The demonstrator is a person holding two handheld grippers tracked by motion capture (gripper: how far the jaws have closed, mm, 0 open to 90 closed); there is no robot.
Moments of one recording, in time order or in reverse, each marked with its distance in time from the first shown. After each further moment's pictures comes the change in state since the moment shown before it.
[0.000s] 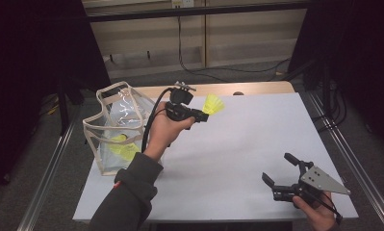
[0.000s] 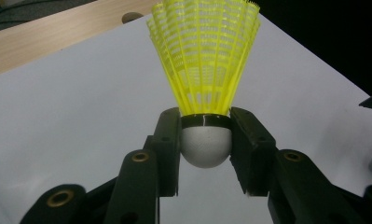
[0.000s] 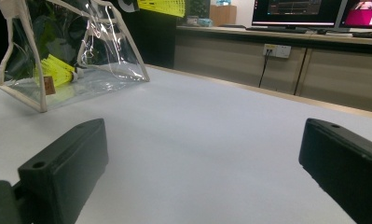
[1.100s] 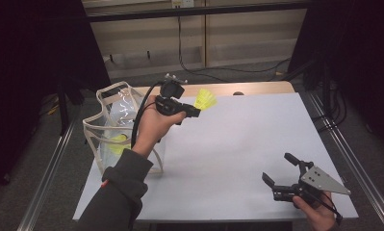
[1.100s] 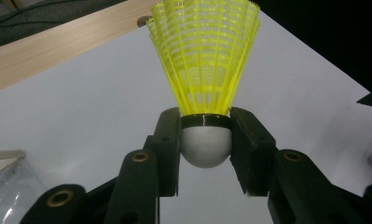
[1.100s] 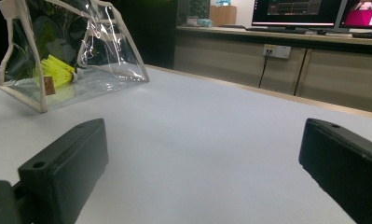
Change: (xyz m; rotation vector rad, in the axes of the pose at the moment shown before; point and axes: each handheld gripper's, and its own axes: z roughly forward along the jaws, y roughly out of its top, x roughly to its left) left arm 0.006 0.009 -0.031 0.023 0.035 0.012; right arm 0.000 0.000 0.000 0.000 0.001 0.001
